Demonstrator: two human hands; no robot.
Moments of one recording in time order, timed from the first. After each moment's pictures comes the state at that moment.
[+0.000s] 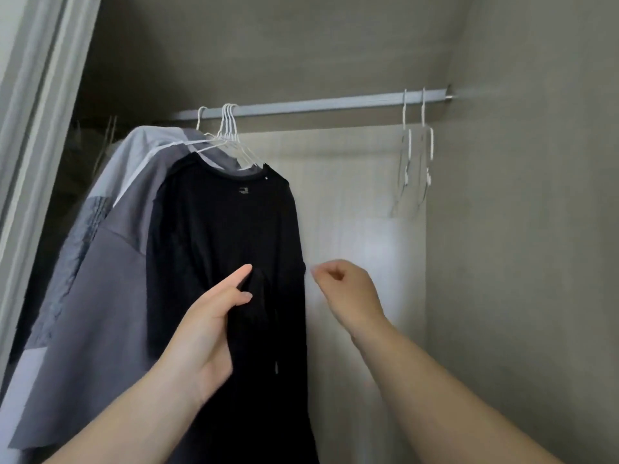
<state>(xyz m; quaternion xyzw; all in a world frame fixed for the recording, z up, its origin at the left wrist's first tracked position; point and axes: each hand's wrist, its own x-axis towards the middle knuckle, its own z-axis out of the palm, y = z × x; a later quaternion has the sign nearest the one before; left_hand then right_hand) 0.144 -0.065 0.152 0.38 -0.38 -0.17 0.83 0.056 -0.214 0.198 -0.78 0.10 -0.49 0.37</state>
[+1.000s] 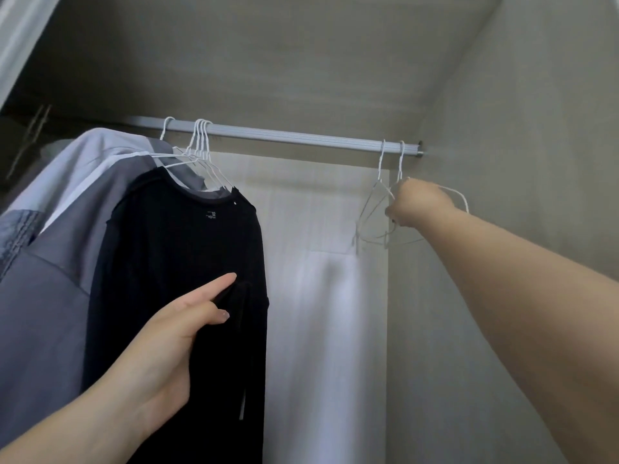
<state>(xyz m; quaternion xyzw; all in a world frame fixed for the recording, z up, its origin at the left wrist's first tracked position) 0.192 -0.059 0.196 0.40 -0.47 -0.17 0.77 0.011 -0.265 0.397 -0.77 0.42 -0.47 -0.12</state>
